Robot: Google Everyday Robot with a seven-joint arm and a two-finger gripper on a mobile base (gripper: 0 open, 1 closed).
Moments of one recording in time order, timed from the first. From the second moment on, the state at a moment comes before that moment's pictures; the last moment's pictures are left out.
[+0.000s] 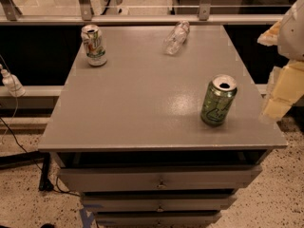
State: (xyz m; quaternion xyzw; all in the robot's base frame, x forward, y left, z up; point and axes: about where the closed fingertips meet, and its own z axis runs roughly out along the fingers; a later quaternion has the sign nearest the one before) arm 0.438 -0.216 0.979 -0.60 0.78 -0.04 0.16
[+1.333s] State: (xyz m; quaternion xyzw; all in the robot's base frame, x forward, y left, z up) arm 0.477 -0.242 0.954 -0.57 0.77 0.05 0.27
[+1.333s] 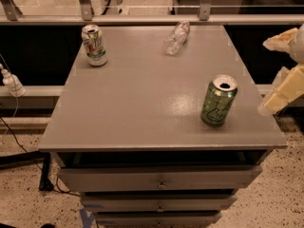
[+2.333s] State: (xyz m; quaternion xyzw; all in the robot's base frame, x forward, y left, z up) arm 0.484 -0.200 0.893 -0.49 0.73 0.25 0.39
